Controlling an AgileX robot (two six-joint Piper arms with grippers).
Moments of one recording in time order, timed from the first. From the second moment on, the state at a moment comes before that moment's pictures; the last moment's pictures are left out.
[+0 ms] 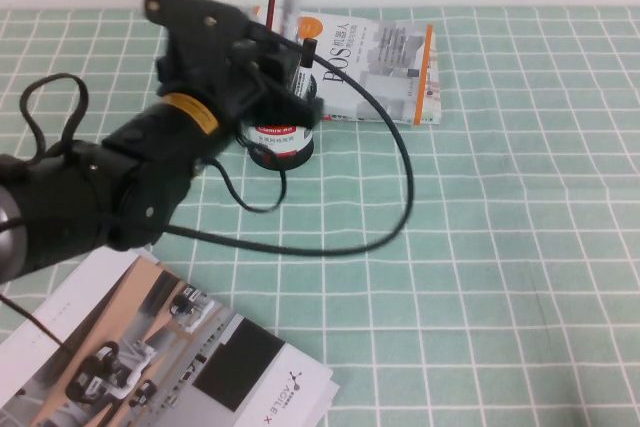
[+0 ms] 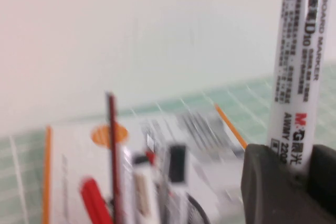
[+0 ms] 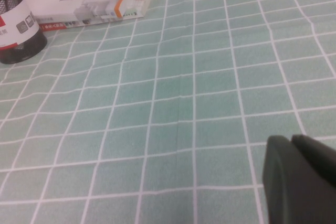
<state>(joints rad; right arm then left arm) 0.08 -0.02 0.03 0.25 0.35 -0.02 -0.57 1.62 -0.98 -0.04 -0.44 0.03</state>
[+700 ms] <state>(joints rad) 0.08 -0.02 0.03 0.25 0.35 -0.02 -0.43 1.97 -1.08 0.04 -0.81 -0.25</state>
